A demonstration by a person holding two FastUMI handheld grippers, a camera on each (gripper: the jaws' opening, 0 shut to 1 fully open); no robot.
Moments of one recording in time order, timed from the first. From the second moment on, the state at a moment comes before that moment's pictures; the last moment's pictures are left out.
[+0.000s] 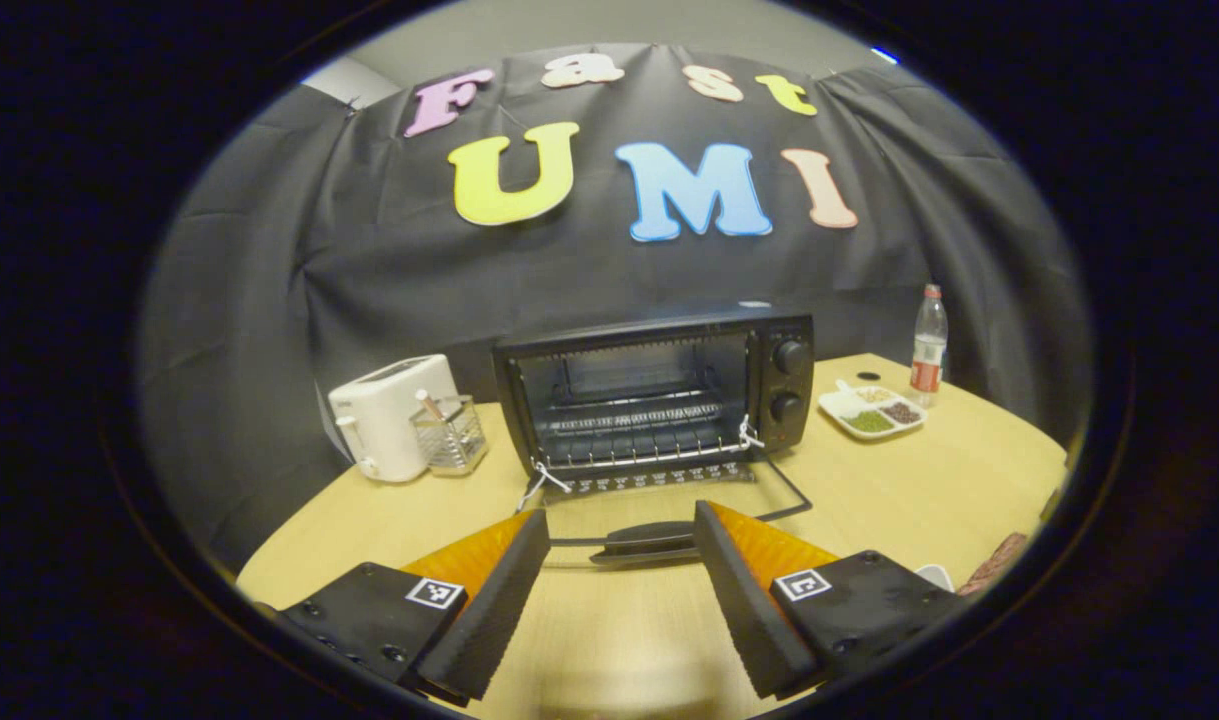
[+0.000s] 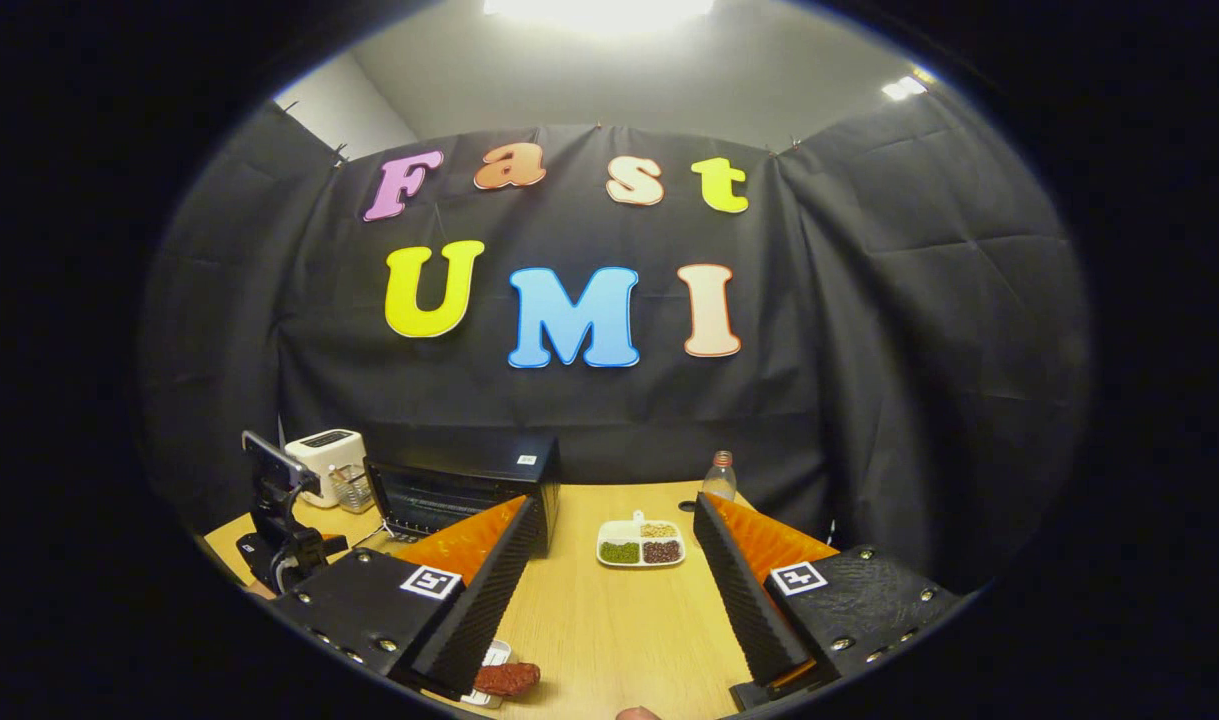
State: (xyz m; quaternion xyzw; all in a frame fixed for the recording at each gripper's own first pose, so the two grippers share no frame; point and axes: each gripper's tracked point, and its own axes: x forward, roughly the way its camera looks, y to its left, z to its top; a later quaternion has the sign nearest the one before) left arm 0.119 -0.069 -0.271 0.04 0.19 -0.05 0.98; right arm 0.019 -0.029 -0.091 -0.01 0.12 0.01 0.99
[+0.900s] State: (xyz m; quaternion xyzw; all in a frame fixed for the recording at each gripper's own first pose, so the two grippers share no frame) left arm 0.011 -0.007 -0.080 0.04 0.07 0.03 1.00; right arm -0.021 0.022 -0.231 0.16 0.35 0.14 0.91
